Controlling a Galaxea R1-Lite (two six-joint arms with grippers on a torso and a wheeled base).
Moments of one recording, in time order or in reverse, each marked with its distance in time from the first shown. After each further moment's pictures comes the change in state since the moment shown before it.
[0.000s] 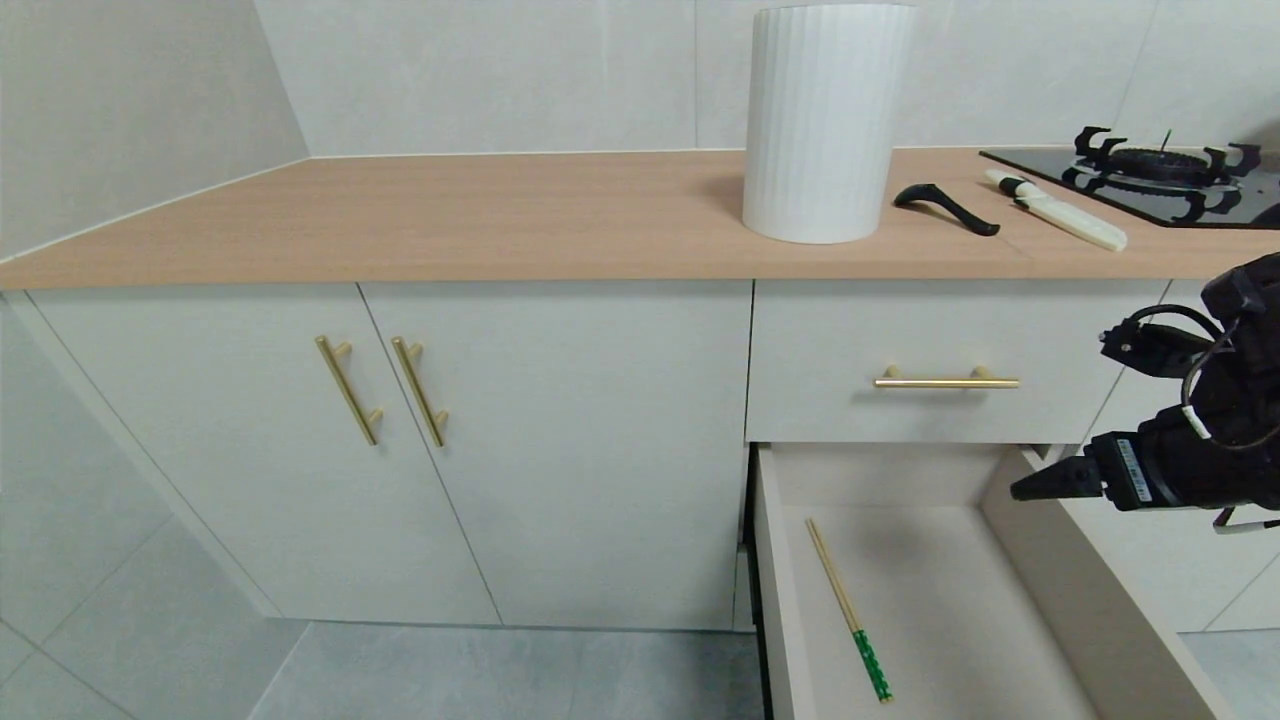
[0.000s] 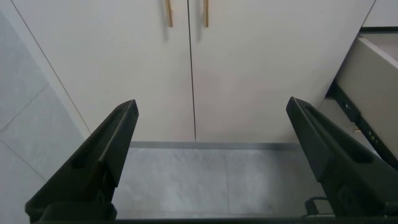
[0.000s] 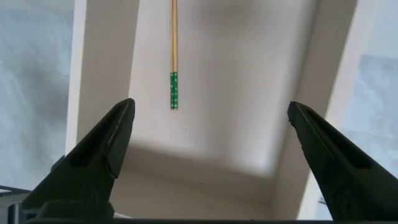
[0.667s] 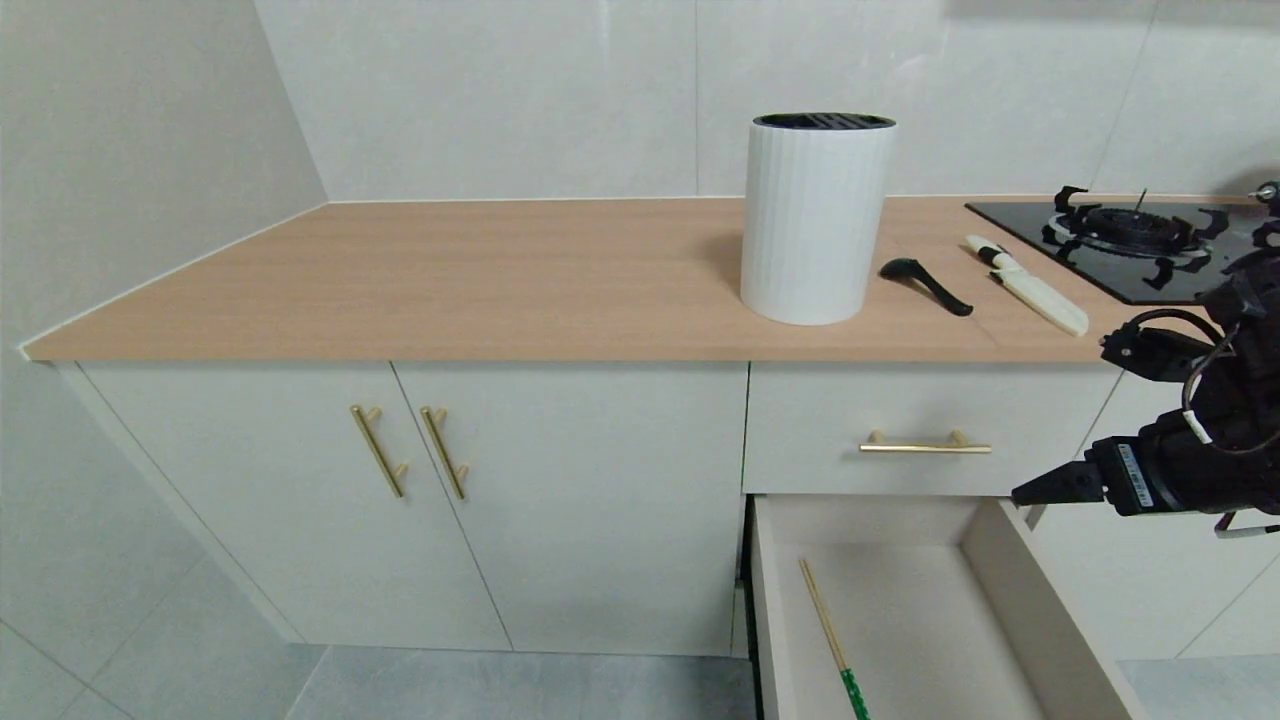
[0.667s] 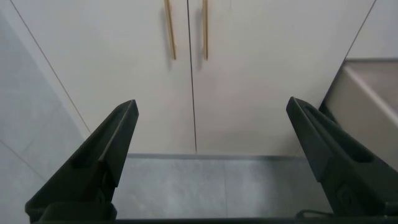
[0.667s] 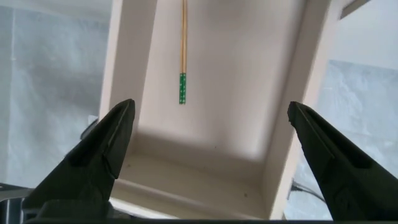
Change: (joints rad) left arm 0.000 0.000 0.000 0.000 0.000 0.000; right arm 0.000 0.002 0.012 -0.007 0.000 -0.004
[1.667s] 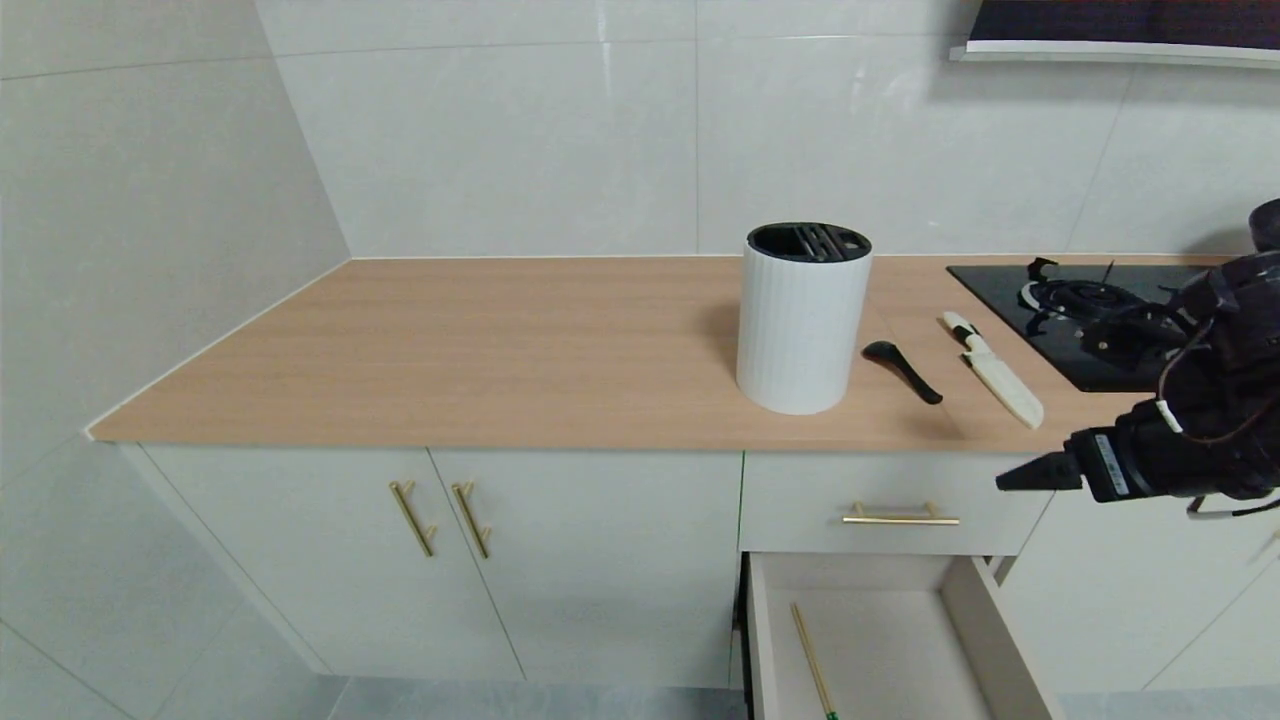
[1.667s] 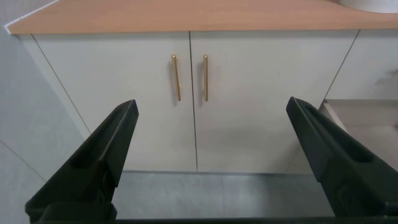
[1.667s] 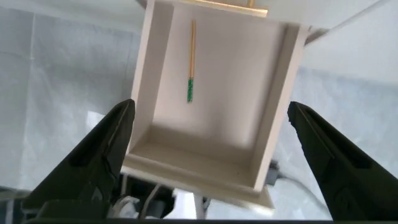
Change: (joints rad) left arm 0.000 0.000 0.000 0.000 0.000 0.000; right arm 0.002 0.050 -0.013 -0.112 -0.007 -0.061
